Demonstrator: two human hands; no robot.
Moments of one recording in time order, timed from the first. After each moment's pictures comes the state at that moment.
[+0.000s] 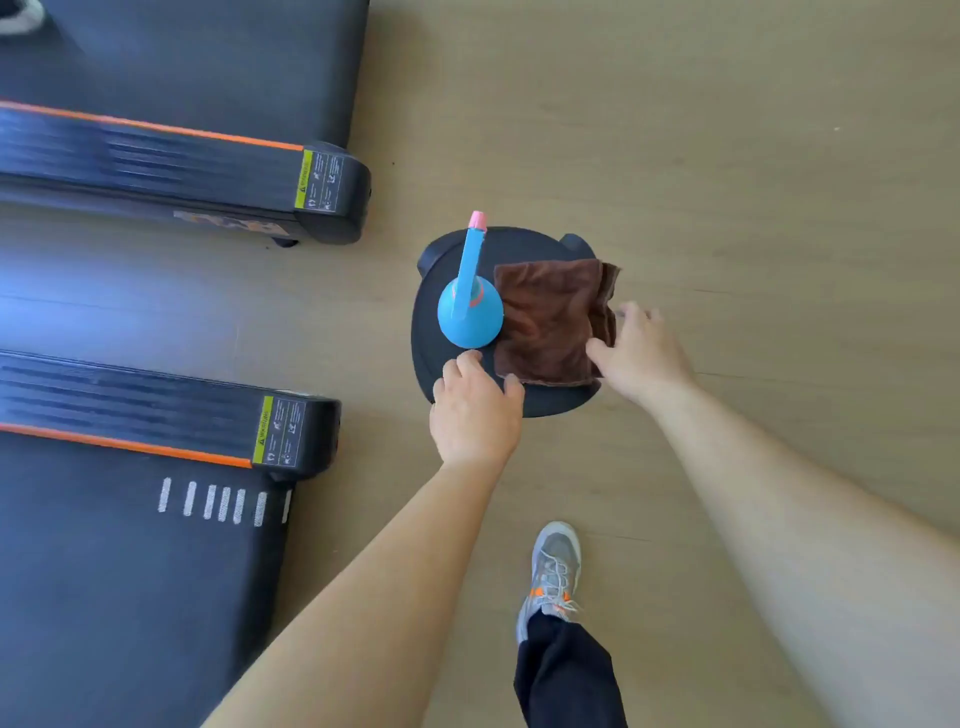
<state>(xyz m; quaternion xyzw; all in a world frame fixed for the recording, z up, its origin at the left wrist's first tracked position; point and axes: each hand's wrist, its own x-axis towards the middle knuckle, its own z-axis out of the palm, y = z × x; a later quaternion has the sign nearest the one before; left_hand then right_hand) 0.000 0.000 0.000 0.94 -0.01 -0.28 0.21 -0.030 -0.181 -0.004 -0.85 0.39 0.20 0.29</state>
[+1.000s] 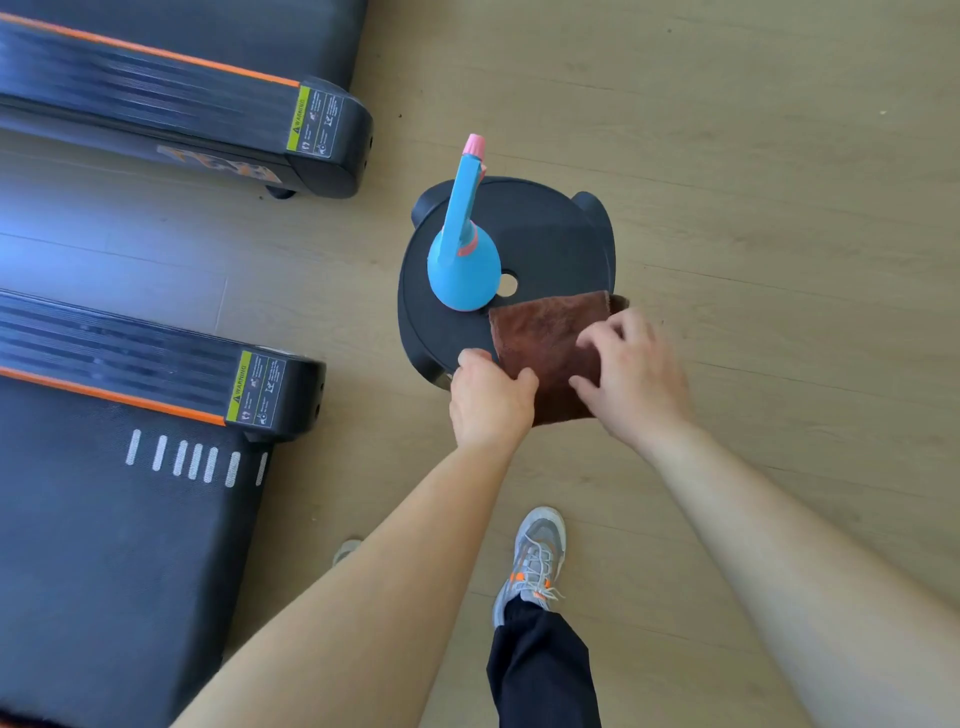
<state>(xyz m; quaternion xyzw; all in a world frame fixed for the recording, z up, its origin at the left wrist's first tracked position) -0.027 -0.019 -0.033 0.86 0.18 -0.34 0.34 -0.082 -0.160 -0.040 -0.96 0.20 0.12 0.17</state>
